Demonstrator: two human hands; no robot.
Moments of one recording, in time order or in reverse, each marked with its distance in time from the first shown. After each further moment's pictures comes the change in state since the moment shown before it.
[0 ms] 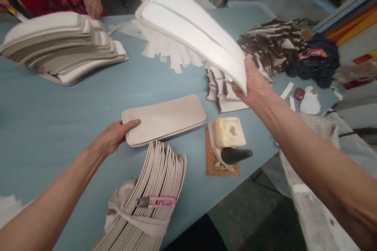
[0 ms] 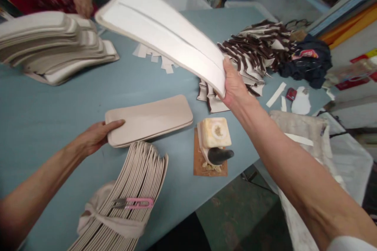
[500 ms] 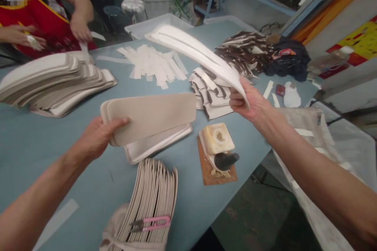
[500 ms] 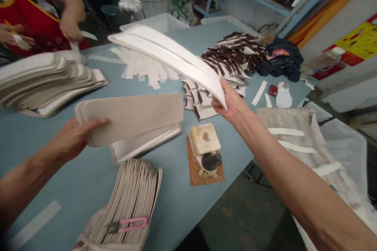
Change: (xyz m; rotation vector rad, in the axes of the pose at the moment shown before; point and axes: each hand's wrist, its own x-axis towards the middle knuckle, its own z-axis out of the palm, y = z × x) left_hand -0.045 0.098 0.033 0.210 -0.020 0.381; right_hand -0.030 -0.027 -0.065 0.191 -0.016 0.145
